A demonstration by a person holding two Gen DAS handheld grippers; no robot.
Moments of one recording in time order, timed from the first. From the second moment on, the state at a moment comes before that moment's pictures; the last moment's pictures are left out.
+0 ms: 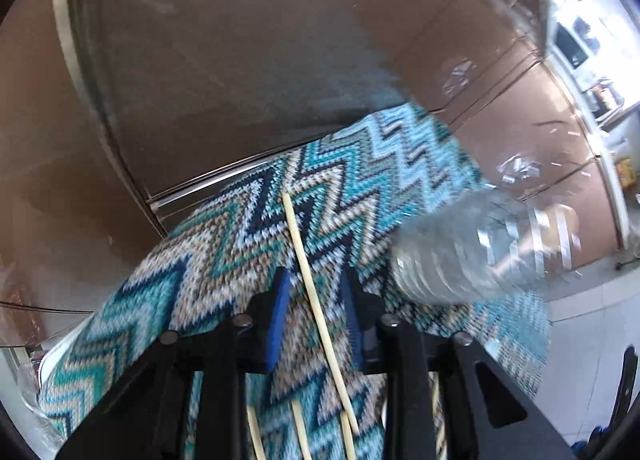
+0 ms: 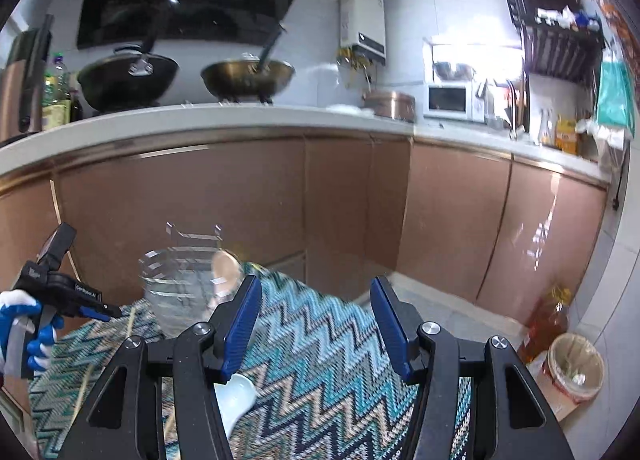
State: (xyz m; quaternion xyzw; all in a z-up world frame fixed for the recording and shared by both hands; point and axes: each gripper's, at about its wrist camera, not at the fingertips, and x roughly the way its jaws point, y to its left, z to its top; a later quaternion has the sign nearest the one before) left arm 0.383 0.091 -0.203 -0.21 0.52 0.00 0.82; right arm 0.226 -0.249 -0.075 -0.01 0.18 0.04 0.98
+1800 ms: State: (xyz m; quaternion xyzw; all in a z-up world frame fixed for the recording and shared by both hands) left arm 0.349 -0.019 -0.061 -0.14 0.00 0.06 0.99; right arm 0.260 -0.280 -0.132 0.02 0.23 0.00 0.97
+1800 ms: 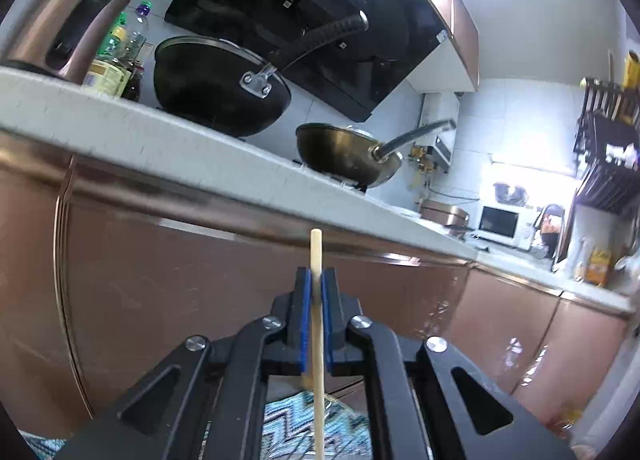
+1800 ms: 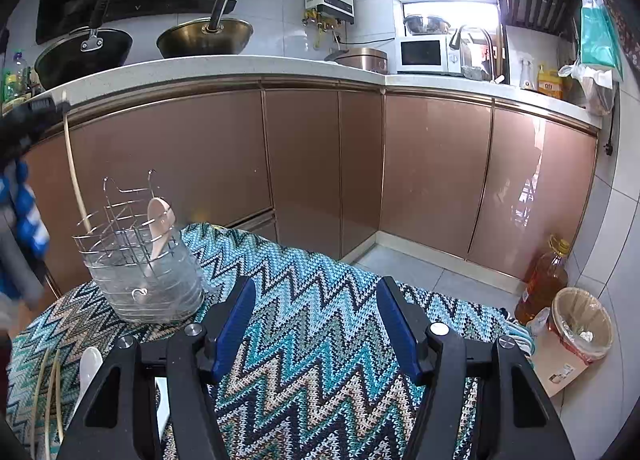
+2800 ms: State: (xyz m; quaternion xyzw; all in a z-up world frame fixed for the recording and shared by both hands) left arm 0.152 0.026 -0.062 -0.10 0.17 -0.01 0.98; right arm 0.158 -0.233 -0.069 0.00 0.21 0.01 0.98
